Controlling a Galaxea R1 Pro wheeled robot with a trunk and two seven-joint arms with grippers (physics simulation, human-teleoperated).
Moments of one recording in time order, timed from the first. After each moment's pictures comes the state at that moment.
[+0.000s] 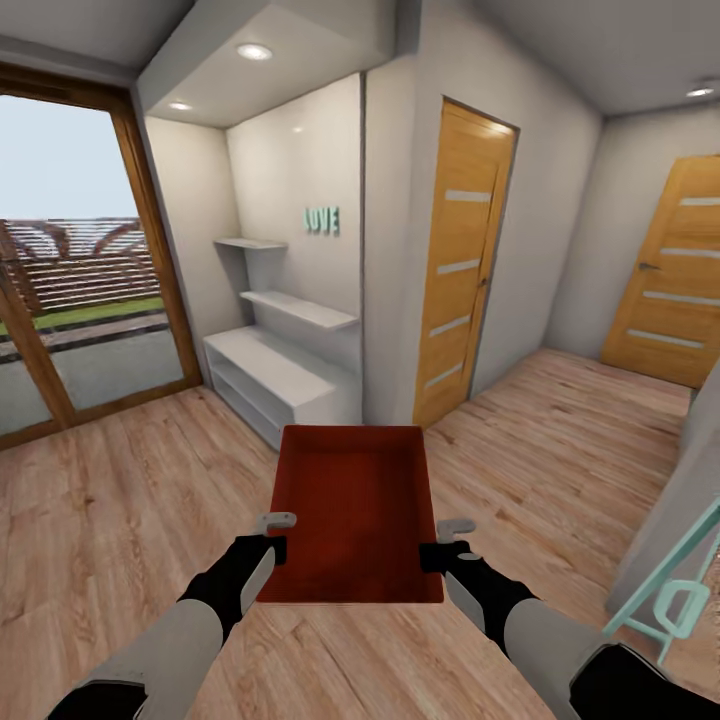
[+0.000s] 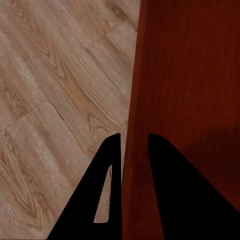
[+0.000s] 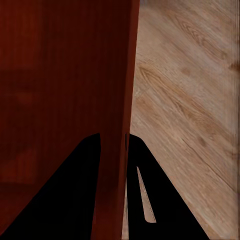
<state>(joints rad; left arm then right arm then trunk) -0.74 -0.11 -0.02 -0.43 0.08 0.39 0.28 -0.79 0.06 0.57 -0.21 -0.51 0.07 -0.12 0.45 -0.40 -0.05</state>
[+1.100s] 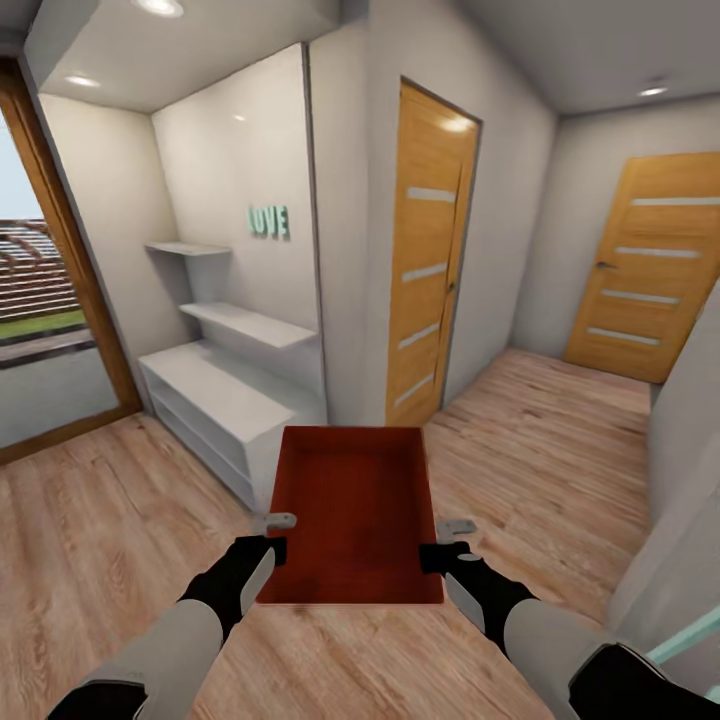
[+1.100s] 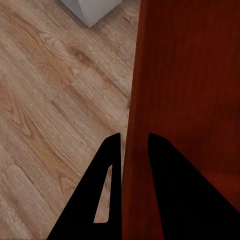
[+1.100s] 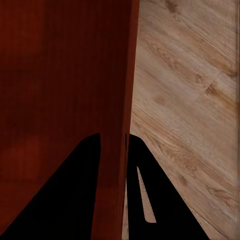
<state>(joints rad) -0.74 -0.11 -0.02 -0.43 0.08 0.39 0.28 -0.79 0.06 0.57 -0.21 -0.51 0.07 -0.12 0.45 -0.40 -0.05</state>
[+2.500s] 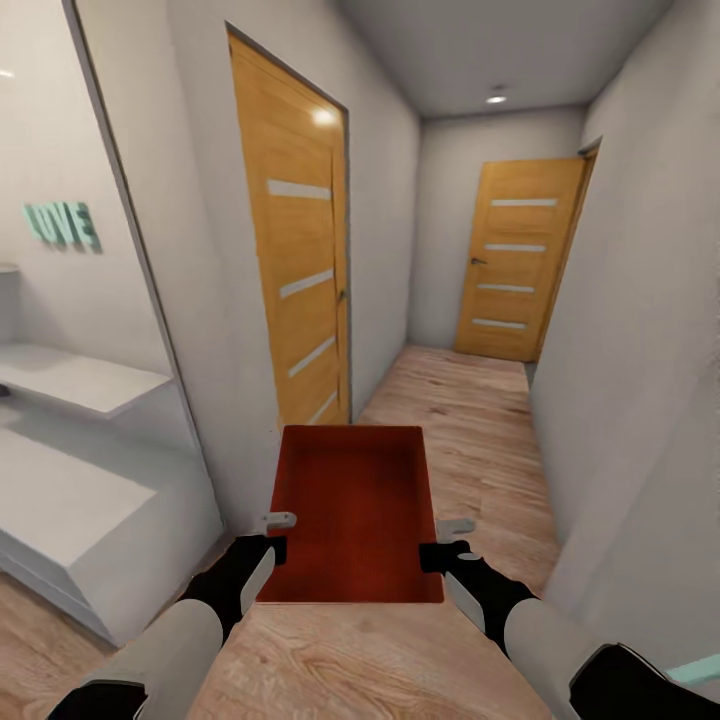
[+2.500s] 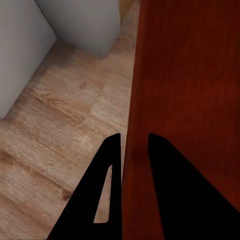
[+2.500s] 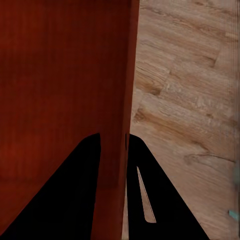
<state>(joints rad) -0.74 -0.11 -0.02 -0.43 0.08 0.40 0.28 -0.79 0.06 0.57 -0.21 -0.51 0.07 -0.12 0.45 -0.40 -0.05</state>
